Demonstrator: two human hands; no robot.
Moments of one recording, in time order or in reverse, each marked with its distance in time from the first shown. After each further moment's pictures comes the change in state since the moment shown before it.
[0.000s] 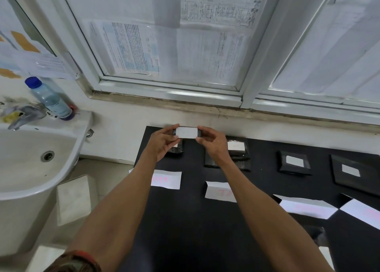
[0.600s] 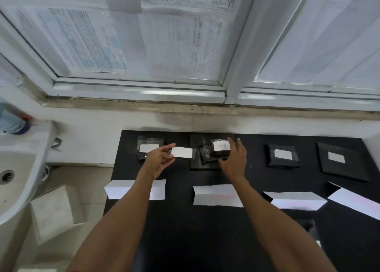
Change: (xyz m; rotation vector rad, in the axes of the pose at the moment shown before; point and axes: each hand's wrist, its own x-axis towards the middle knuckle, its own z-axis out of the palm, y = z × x) left_hand 0.062 -0.067 0.010 0.134 0.068 -0.251; right_hand 0.000 0.089 -0.095 -0.869 0.296 0.283
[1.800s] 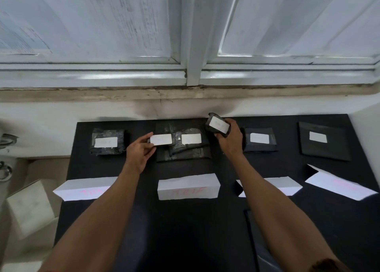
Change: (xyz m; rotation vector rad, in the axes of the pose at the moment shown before) left_hand 0.054 -0.046 0.084 -0.075 0.206 0.030; right_hand 0.091 0.116 -0.028 0.431 0.054 0.011
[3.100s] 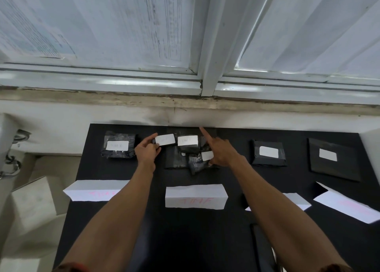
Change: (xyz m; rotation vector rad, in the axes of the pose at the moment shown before) left_hand 0.018 0.007 0.005 0.002 0.239 0.128; right_hand -0.005 -0.074 0.020 -0.842 -0.749 -0.318
